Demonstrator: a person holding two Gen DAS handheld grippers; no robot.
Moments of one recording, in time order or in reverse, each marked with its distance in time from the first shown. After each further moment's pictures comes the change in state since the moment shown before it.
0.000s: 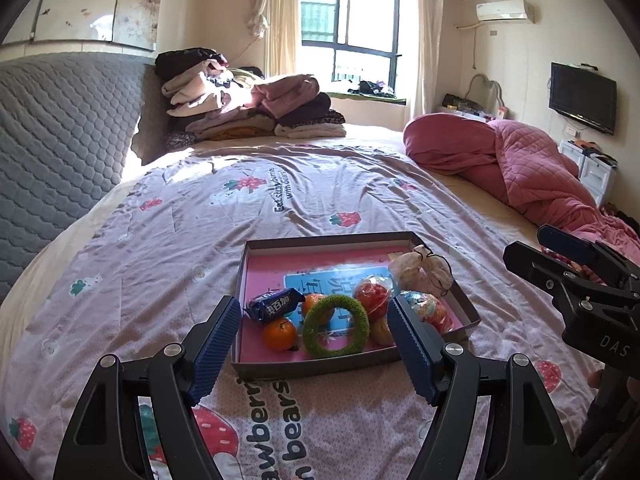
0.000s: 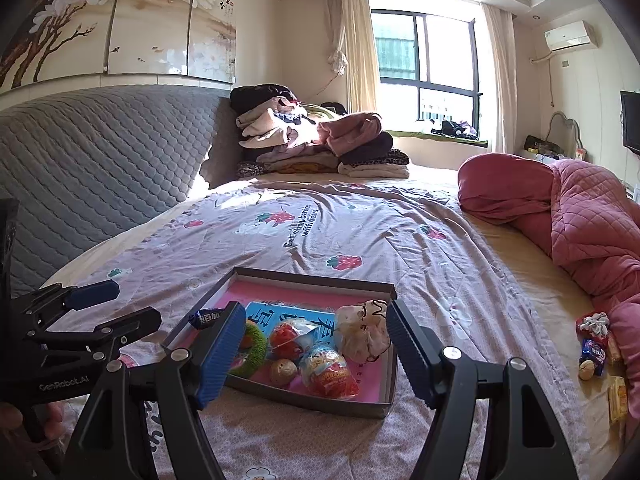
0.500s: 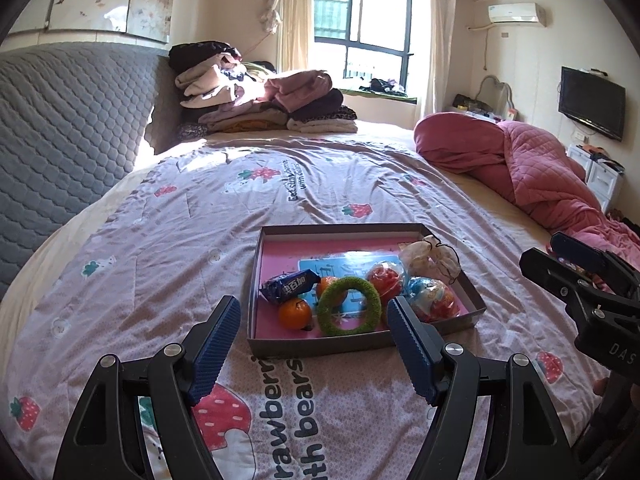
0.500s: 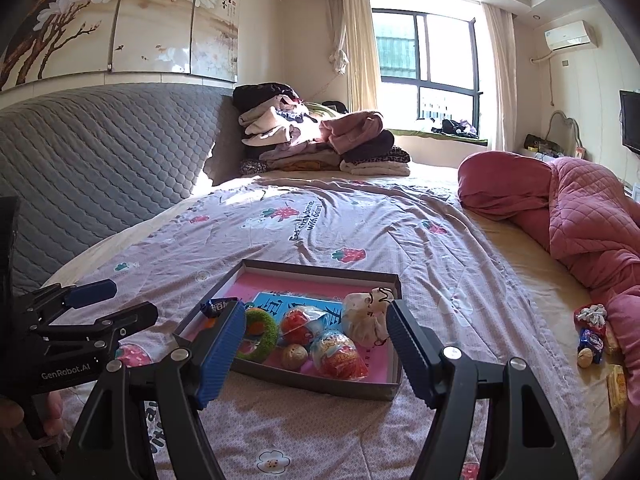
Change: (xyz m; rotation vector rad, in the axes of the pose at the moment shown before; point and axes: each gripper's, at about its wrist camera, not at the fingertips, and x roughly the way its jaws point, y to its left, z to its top) left arm -0.013 0.013 -0.016 -0.028 0.015 0.028; right arm -0.015 0.013 -0.014 0.003 0.008 -0.003
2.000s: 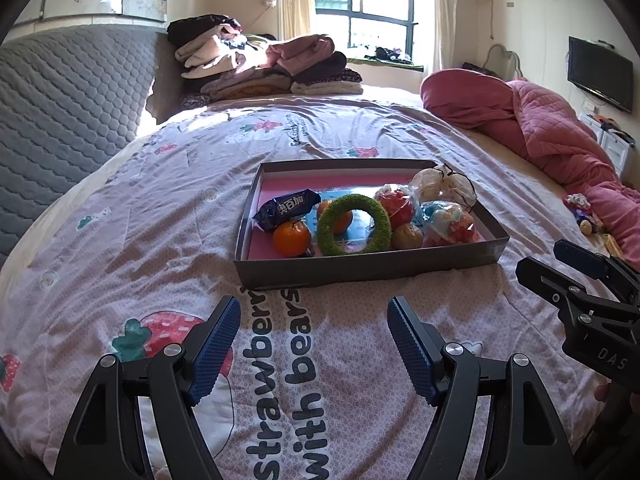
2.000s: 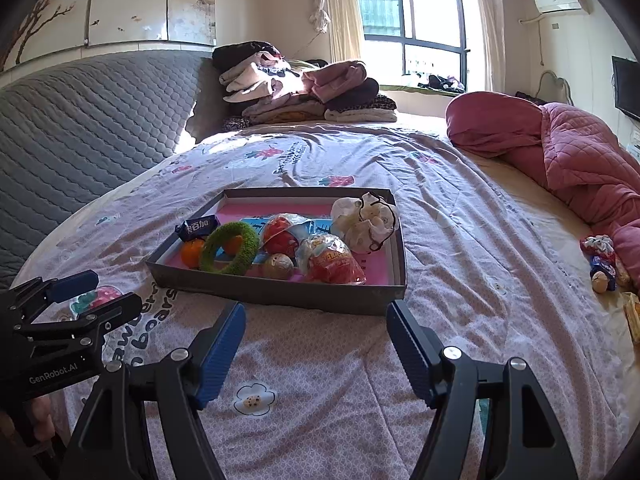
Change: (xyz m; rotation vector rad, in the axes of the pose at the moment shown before) left arm 0.031 -0.015 -0.066 0.029 0.101 0.044; right arm 0.028 -0.007 -0.076 0.061 0.142 -0.038
